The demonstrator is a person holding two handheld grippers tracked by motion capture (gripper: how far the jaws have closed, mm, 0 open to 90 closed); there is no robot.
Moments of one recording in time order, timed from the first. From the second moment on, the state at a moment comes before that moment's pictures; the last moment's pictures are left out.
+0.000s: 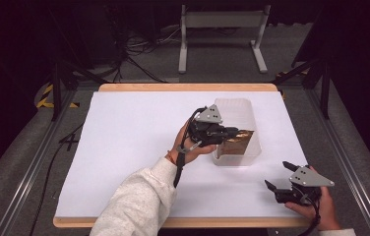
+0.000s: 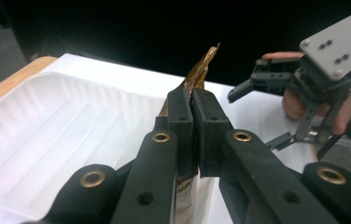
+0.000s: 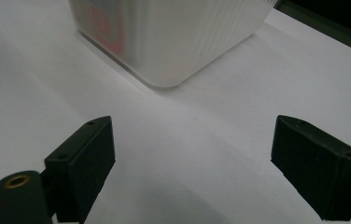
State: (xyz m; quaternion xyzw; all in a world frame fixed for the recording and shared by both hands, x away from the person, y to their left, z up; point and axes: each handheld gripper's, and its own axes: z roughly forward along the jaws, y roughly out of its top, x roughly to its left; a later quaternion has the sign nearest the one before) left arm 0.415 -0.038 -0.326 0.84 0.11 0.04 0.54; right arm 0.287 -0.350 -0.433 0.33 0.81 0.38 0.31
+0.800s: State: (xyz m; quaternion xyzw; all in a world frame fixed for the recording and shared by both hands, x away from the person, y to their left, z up) left arm 0.408 -0.036 -0.311 0.86 0.09 0.09 0.49; right arm 0.287 -0.350 -0.433 0.33 0.81 0.38 0.31
